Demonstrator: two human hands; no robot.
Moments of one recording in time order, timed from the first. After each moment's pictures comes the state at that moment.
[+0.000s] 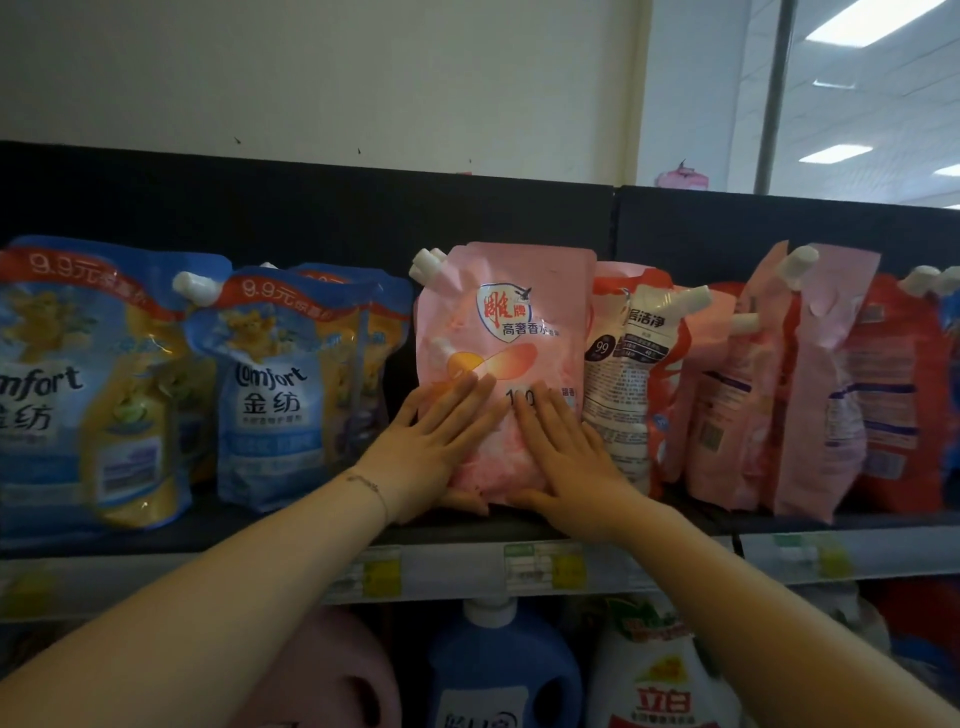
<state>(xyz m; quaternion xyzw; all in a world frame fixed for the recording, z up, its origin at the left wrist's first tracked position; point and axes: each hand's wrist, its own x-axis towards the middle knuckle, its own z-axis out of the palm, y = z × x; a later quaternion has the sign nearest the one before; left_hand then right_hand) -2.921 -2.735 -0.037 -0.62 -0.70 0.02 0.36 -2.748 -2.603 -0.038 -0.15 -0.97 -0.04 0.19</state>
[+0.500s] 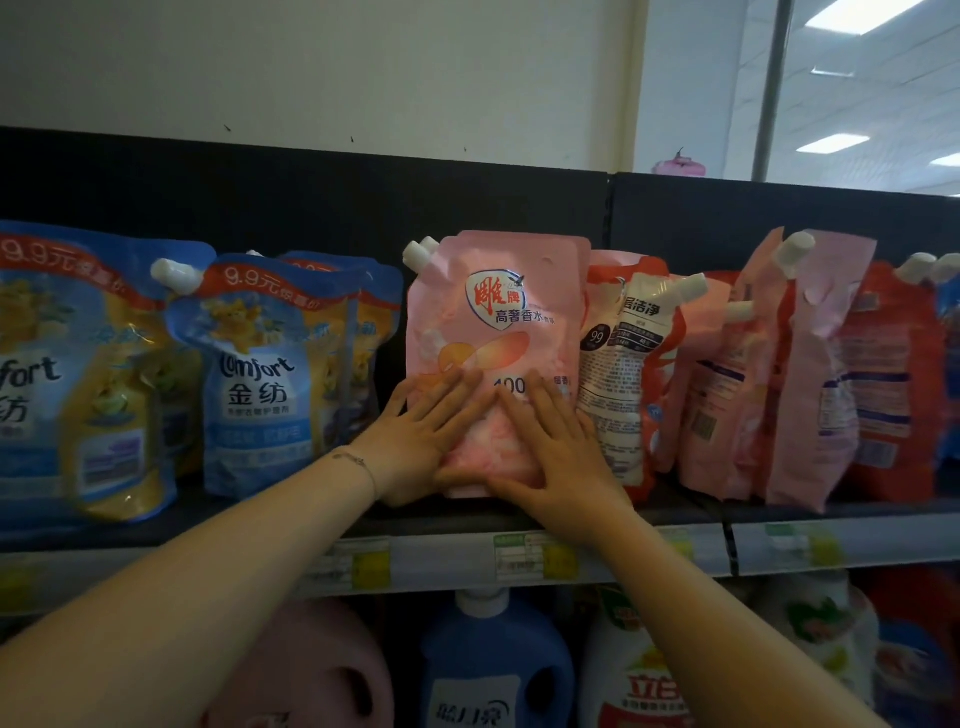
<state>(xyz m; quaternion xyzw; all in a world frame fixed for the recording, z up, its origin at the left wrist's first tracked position) -2.920 -2.732 -0.028 -0.62 -0.74 0.04 0.27 -2.749 -2.605 -0.054 -0.13 -0.94 0.01 0.32</state>
